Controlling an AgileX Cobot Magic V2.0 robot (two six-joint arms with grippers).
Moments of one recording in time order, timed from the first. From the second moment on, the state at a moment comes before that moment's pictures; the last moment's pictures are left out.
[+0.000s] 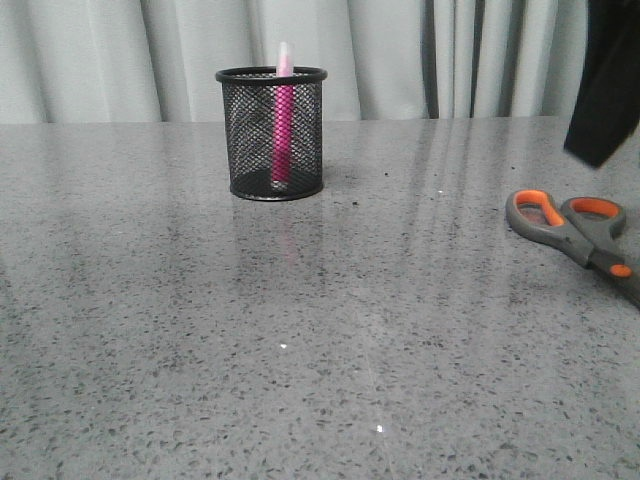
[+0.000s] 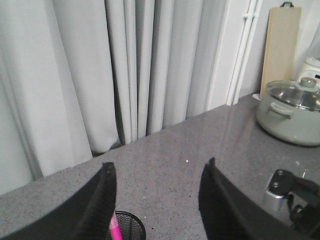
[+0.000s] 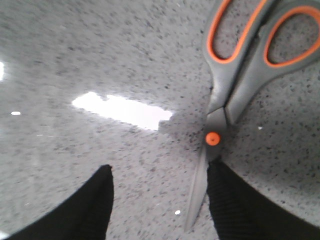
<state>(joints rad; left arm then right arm) -0.59 1.00 -1.31 -0.19 0.48 0.15 0.28 1.32 -1.11 0.27 1.16 -0.06</state>
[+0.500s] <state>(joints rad) -0.59 0.84 -1.21 -0.19 0.54 0.15 0.30 1.46 -1.12 0.14 1.08 0.08</state>
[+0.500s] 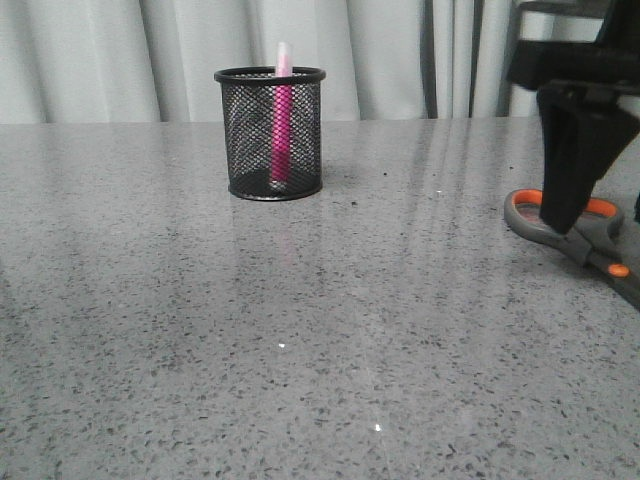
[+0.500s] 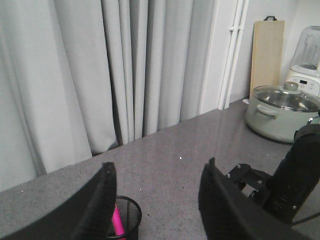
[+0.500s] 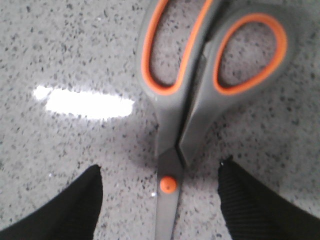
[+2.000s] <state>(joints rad) -0.59 0.71 -1.15 -0.20 0.58 0.15 0.51 1.47 -1.25 0.13 -0.10 0.12</state>
